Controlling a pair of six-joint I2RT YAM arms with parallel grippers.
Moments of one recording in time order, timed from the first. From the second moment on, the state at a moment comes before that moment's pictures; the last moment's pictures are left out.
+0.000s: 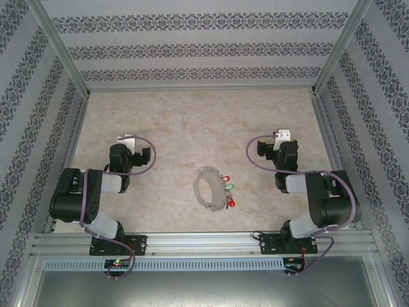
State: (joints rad) left arm 0.00 1.56 0.40 0.71 -0.02 0.02; right arm 0.05 1.51 0.37 0.78 0.10 0.01
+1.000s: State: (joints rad) left arm 0.00 1.56 0.40 0.71 -0.03 0.02; right arm 0.04 1.51 0.37 0.78 0.10 0.02
